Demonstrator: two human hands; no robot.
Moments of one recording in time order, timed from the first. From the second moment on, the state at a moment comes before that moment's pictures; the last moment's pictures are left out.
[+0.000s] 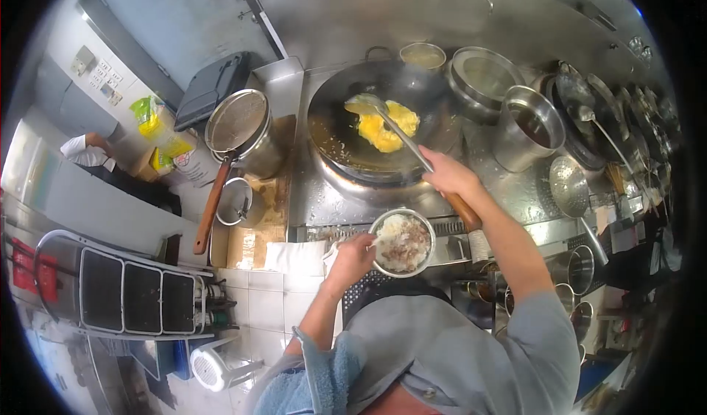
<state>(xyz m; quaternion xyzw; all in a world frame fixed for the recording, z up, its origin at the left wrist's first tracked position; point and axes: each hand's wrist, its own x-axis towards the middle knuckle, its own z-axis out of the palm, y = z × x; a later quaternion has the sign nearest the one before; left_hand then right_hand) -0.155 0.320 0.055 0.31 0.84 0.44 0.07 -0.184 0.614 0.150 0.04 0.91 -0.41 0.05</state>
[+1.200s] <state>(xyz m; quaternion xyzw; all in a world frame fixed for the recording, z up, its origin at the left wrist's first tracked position) -0.216 0.317 0.057 0.31 0.86 0.39 0.10 -0.130 0.639 0.155 0.08 0.97 -0.22 0.11</state>
